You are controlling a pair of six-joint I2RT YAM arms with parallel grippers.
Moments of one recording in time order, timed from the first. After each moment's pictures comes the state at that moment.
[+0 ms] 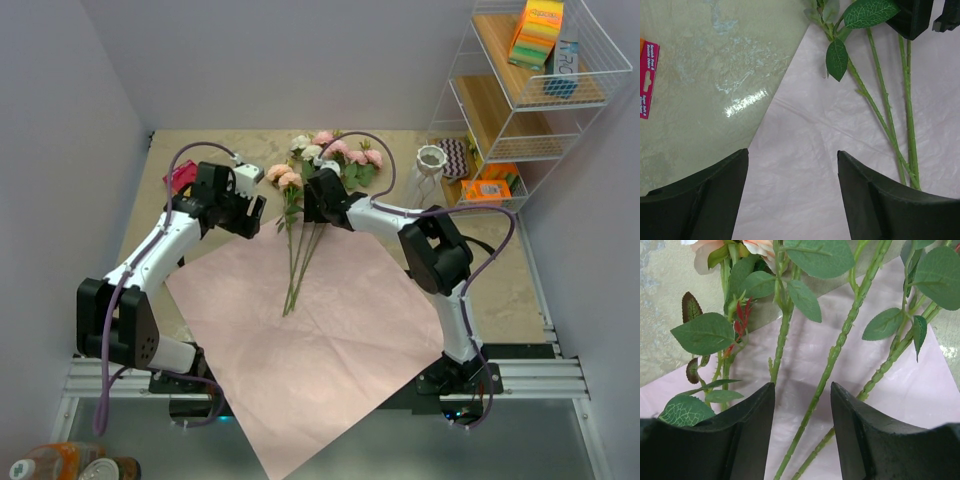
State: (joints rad) left arm -0.24 1.43 1.11 -0.55 0.16 0.17; right arm 0.67 2.16 1.55 -0.16 0.22 0.50
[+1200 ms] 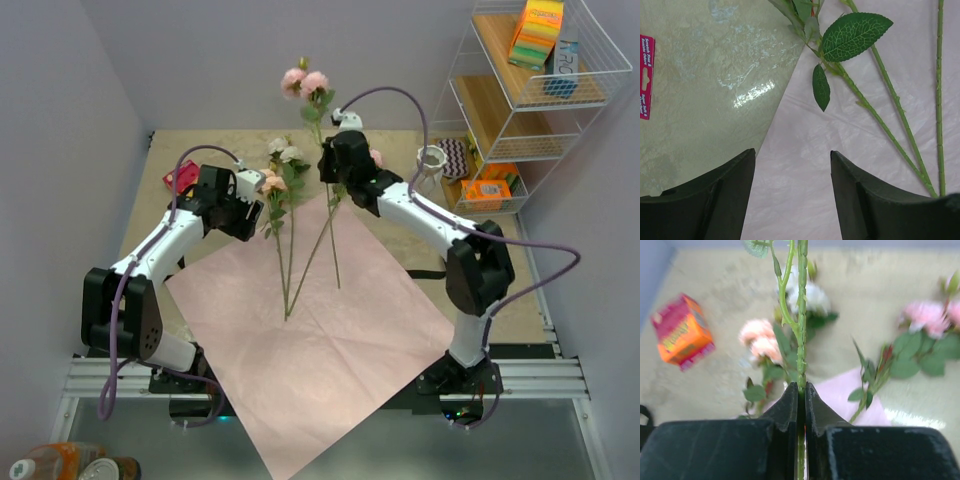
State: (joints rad) left arm -0.22 1.48 1.08 -0.53 0.15 0.25; right arm 0.62 1.92 1.57 -0.11 0.22 0.41
